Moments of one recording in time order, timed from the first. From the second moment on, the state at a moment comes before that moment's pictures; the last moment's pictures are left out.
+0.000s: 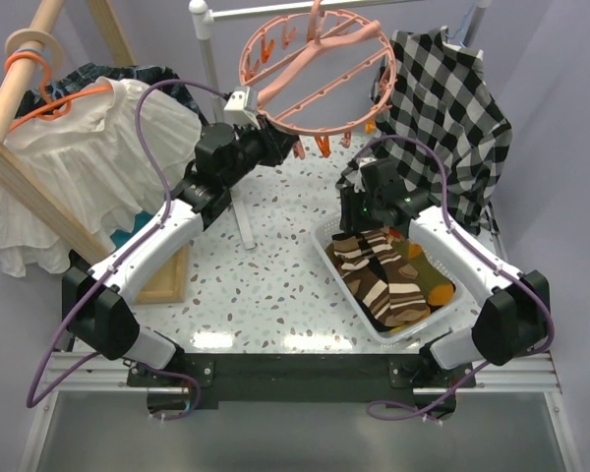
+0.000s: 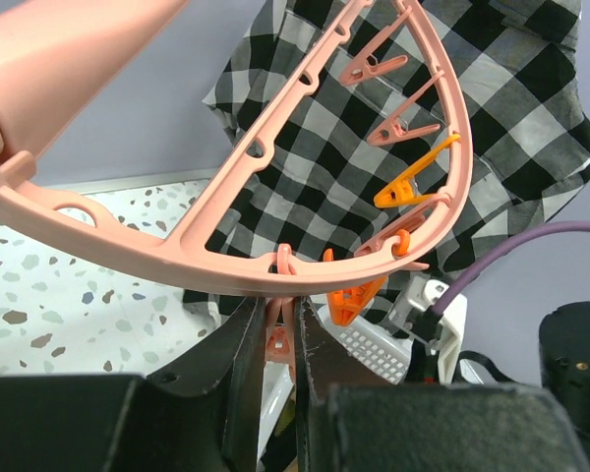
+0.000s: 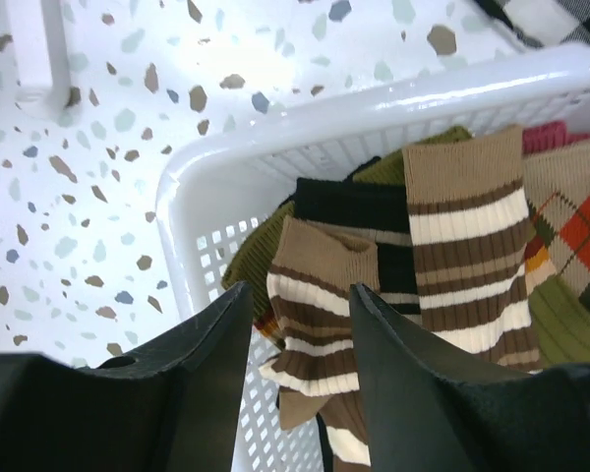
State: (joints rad) left arm -0.52 1.48 1.34 0.13 0.11 -0.49; right arm 0.49 1.45 1.21 -0.66 -0.02 0.30
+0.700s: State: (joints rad) left arm -0.52 1.48 1.34 0.12 0.10 -0.49; right arm 0.49 1.62 1.02 -0.49 -0.03 0.27
